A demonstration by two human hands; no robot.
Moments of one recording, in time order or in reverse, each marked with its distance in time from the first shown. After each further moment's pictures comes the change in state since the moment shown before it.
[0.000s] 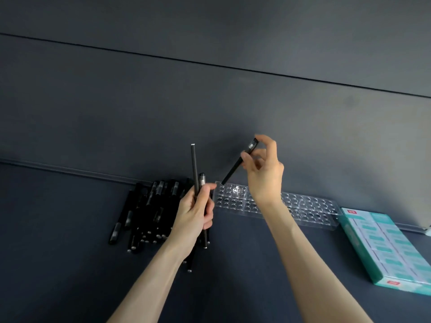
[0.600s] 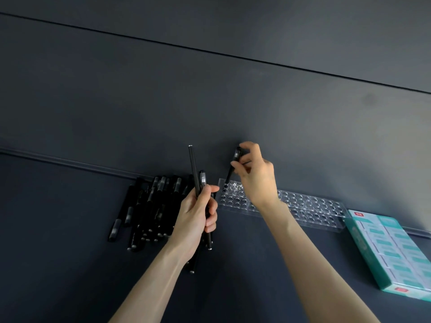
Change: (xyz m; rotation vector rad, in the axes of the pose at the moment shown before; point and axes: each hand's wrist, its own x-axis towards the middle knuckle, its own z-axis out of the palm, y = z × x) left_hand 0.002 -0.005 -0.003 -0.165 0.025 -0.101; right_hand 0.002 0.019 0.015 -0.258 -0.232 -0.136
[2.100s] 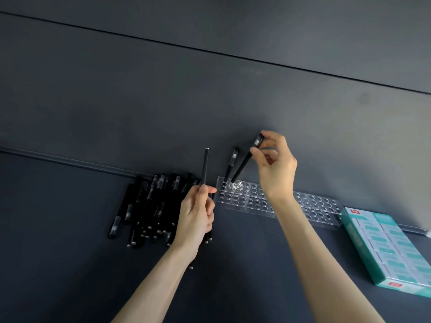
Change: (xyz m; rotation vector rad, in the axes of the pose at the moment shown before) left_hand -0.005 -0.004 0.007 0.138 0.121 0.055; right_hand 0.003 -0.008 -0.028 0.264 0.255 0.109
